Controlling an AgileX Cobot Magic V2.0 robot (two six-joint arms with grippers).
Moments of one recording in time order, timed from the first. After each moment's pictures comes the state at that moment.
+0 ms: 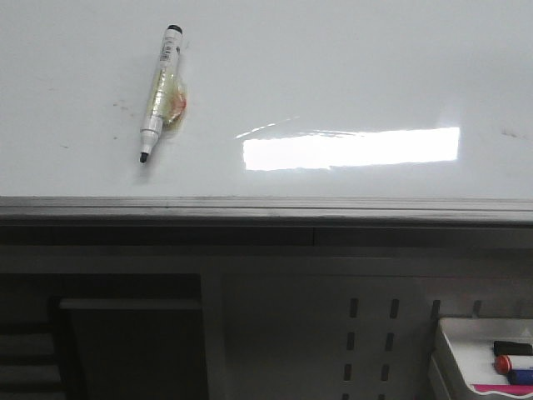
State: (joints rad) left arm -0.06 -0.01 0.00 -0.93 0.30 0.17; right arm 0.07 -0.01 0.01 0.46 0.08 -0.04
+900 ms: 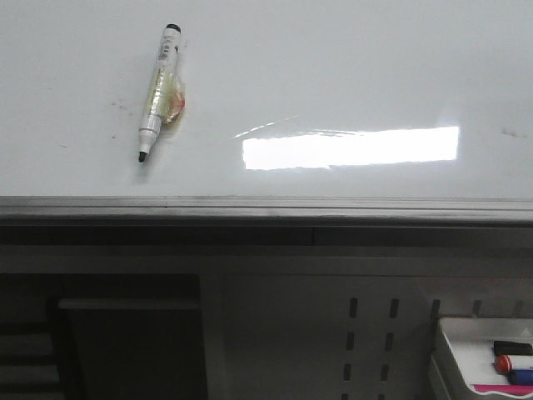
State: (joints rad) left arm -0.11 0.30 -0.39 -0.75 0.53 0.61; right arm 0.07 0.14 -0.41 0.40 0.52 -0.31
